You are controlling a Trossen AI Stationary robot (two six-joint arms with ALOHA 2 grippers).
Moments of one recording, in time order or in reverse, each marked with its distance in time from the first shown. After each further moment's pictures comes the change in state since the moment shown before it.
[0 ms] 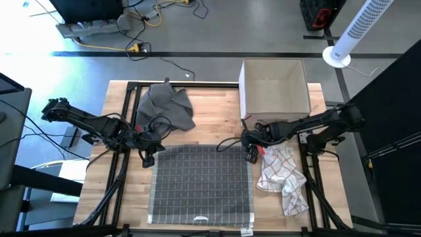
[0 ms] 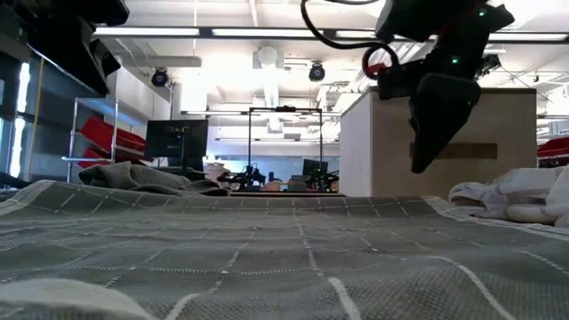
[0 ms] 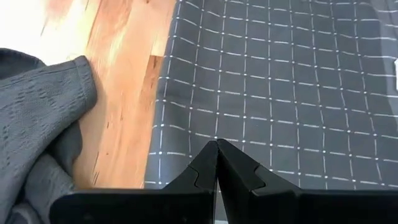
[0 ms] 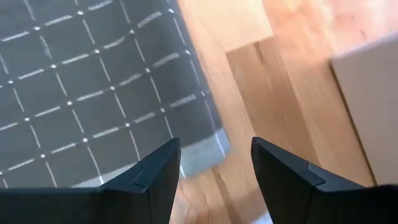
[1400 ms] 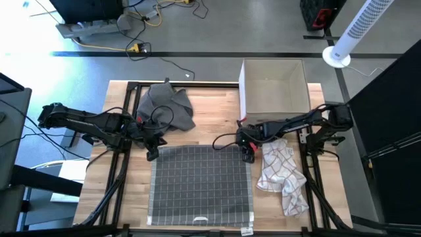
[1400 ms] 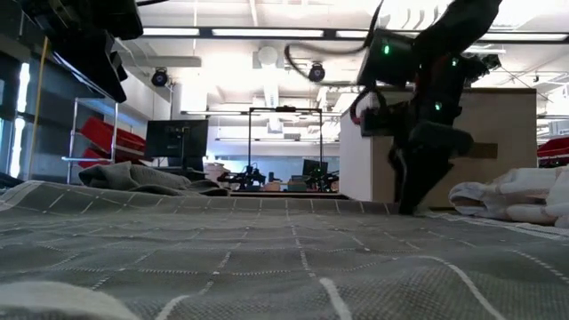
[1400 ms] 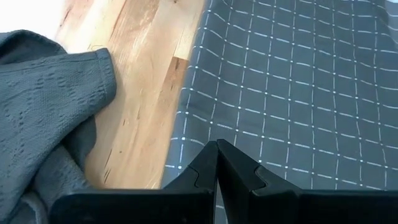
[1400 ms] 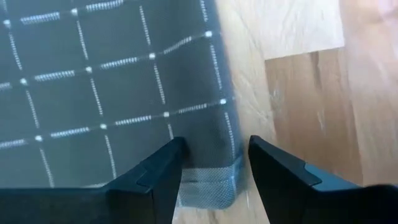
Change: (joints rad) left arm 0.184 0.000 0.000 0.006 0.095 0.017; right arm -0.094 0.160 -0.072 0.204 -0.143 -0.197
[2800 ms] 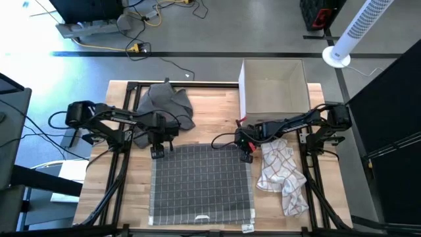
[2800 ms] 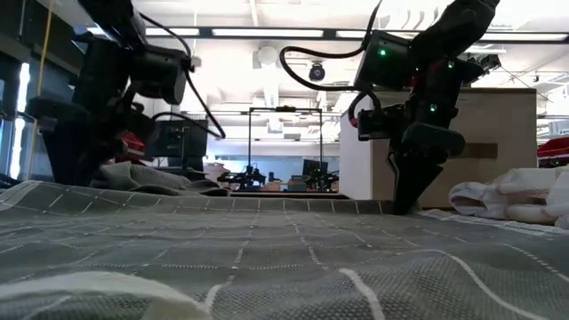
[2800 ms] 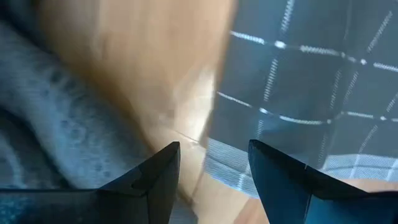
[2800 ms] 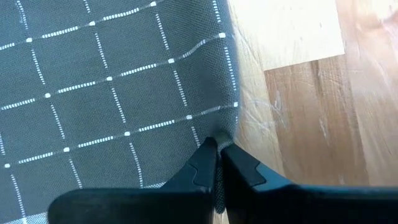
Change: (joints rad) left arm 0.280 0.609 0.037 -0.219 0.209 0.289; right arm -0.001 0.010 0.004 0.044 0.009 0.011
